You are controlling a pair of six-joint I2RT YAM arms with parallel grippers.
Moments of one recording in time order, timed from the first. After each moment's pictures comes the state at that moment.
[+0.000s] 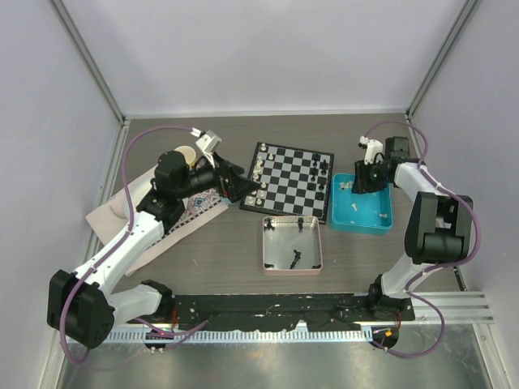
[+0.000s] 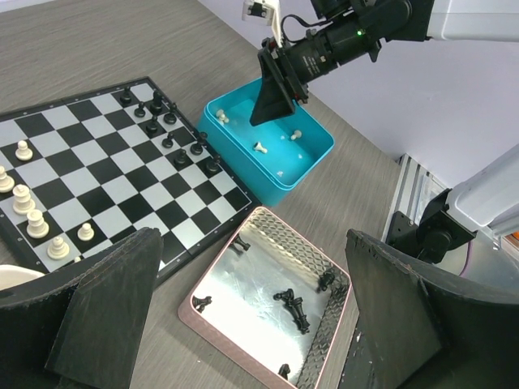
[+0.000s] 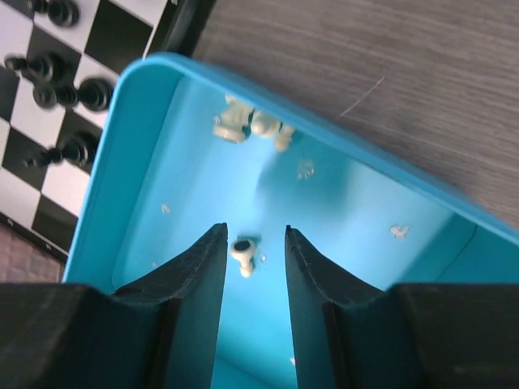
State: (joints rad) left arm -0.43 1.14 0.84 0.19 0.67 -0.37; right arm -0.14 1.66 1.09 -0.52 -0.39 -0.32
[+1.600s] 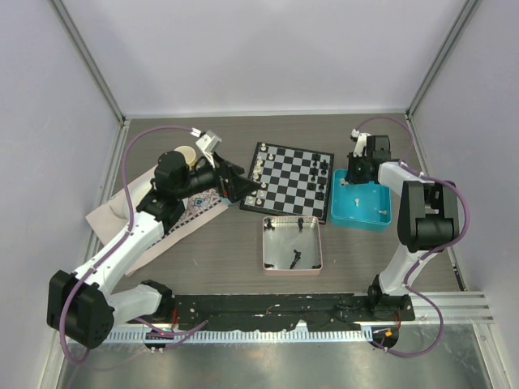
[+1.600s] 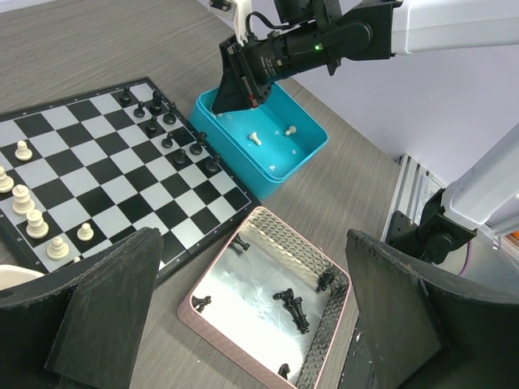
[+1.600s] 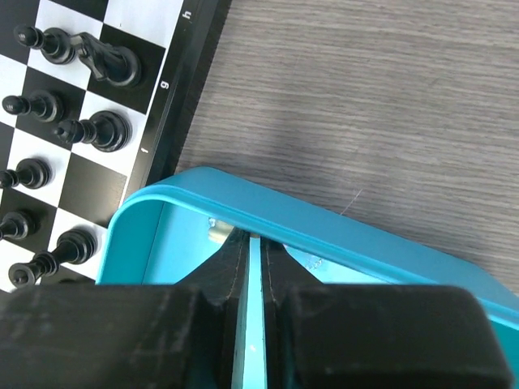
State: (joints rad) left arm -0.43 1.14 0.84 0.19 0.67 -0.37; right arm -0.02 1.79 1.10 -0.19 -0.20 -0.07
